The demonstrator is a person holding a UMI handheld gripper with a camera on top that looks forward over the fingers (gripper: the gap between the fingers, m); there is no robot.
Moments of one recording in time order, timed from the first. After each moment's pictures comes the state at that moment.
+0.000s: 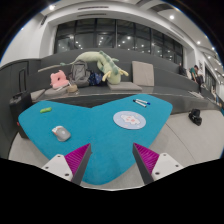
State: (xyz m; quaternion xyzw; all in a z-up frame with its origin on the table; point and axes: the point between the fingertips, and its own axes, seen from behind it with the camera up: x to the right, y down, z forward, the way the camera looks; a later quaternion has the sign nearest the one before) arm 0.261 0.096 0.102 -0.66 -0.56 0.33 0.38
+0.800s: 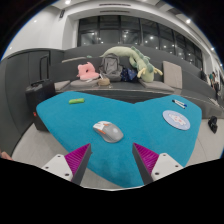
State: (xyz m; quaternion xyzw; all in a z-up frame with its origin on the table) arm 0.194 -0.120 0.049 -0.59 -0.63 0.38 0.33
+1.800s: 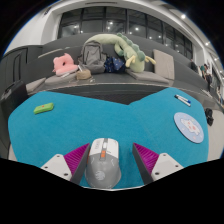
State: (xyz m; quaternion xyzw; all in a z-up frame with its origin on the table) arm -0.015 -0.099 -0.016 -0.66 -0.59 0.31 0.35
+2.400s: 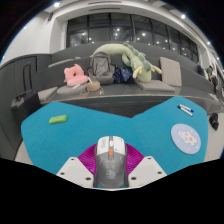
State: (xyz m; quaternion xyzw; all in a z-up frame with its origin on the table) arm 0.010 -0.099 0.058 -0.63 -0.60 0.37 0.33
